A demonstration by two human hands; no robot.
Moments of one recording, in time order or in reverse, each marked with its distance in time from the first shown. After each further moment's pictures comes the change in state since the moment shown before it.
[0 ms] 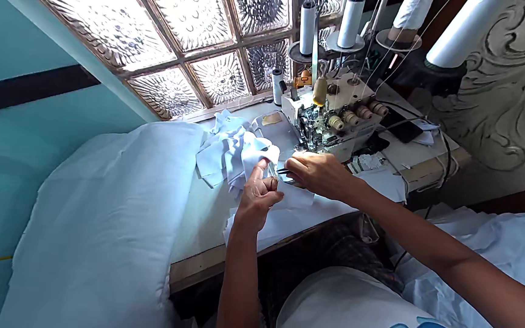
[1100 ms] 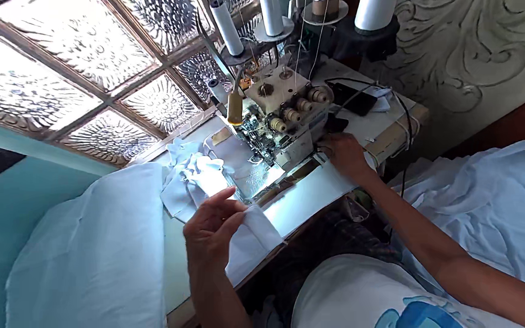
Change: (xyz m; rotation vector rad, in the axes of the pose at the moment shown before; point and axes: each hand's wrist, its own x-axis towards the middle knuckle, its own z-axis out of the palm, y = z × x) left_hand -0.005 0.030 0.000 0.270 -0.118 0.337; right_hand -0.132 0.070 -0.017 -0.028 -0.024 0.932
